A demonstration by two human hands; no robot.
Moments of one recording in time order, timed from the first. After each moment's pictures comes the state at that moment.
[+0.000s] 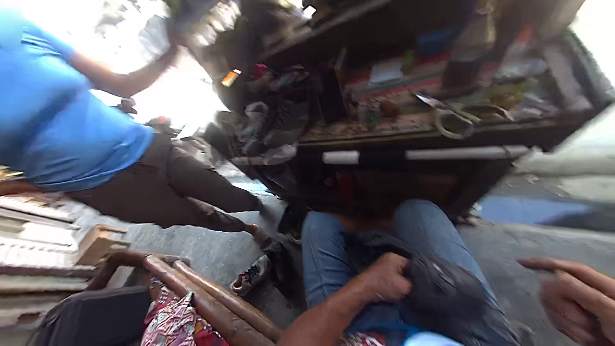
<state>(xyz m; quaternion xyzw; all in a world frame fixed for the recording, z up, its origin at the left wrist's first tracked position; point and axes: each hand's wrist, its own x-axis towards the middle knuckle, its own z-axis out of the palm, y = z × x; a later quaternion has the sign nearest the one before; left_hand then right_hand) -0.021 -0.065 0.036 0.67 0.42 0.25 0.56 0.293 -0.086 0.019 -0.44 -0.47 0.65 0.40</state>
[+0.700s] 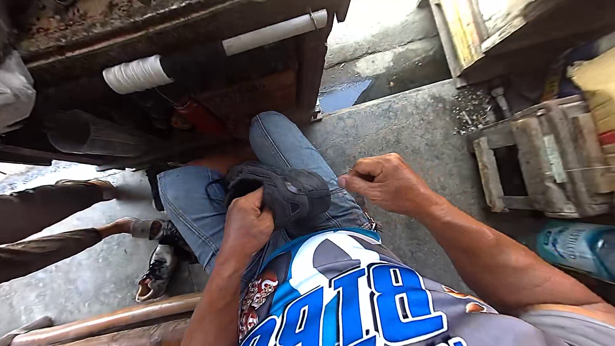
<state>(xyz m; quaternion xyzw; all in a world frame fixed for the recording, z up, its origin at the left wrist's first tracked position) -0.040 -0.073 0.039 0.72 0.54 0.17 0.40 0.262 -0.107 0.042 -0.59 -0.67 0.37 0.27</state>
